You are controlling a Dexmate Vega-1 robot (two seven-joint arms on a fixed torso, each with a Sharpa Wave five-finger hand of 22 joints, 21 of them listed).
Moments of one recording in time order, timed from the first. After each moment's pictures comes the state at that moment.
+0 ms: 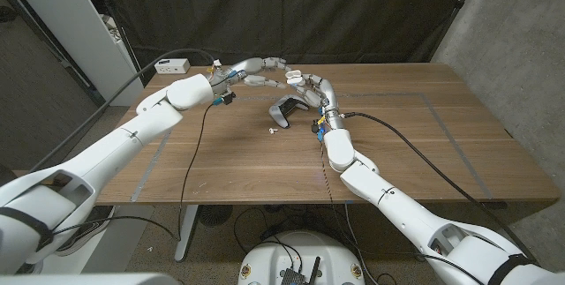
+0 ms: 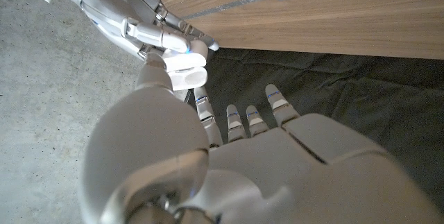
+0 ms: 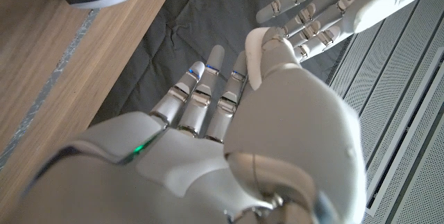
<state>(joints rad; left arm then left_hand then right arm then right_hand) 0.53 0.75 0.58 -1.47 -0.02 -0.38 -0.29 0.93 0.11 0.01 -0.07 0.20 0.64 -0.06 0.37 0.22 0.05 0.00 0.25 0.22 -0.05 0.03 0.20 0.18 0.05 0.17 0.22 0.19 -0.77 -0.23 -0.64 -1.31 -0.01 0.39 -0.52 1.18 0.13 0.16 -0.14 0.17 0.87 -0.07 0.48 0.24 0.84 -0.14 0.32 0.48 0.69 -0.07 0.31 0.54 0.44 0.06 0.21 0.18</state>
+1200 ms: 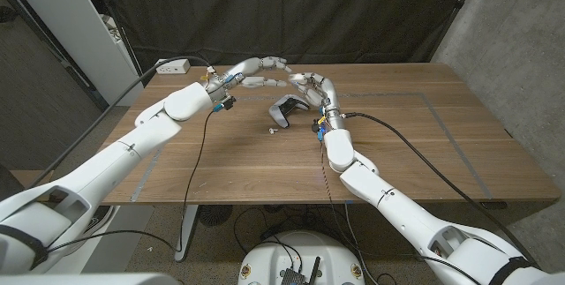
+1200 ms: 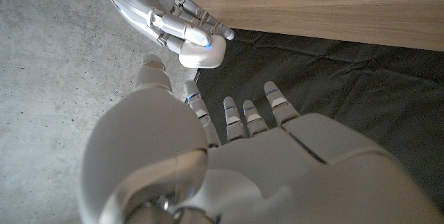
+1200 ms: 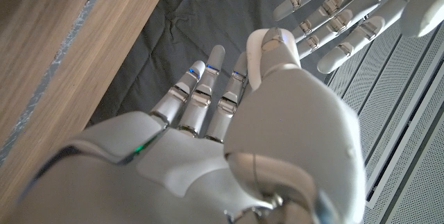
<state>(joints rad) 0.64 0.75 0.51 -1.51 -0.05 -0.45 -0.19 0.93 0.11 0.01 -0.09 0.20 0.53 -0.18 0.31 0.27 0.12 -0.03 0.27 0.23 0.02 -0.01 0.20 0.18 0.09 0.16 0.22 0.19 -0.78 -0.23 -0.63 -1.32 -0.02 0.38 -0.55 1.18 0.13 0.16 -0.15 0.17 0.87 -0.07 0.48 0.24 0.84 -0.14 0.32 0.48 0.69 -0.07 0.31 0.54 0.44 0.06 0.21 0.18</state>
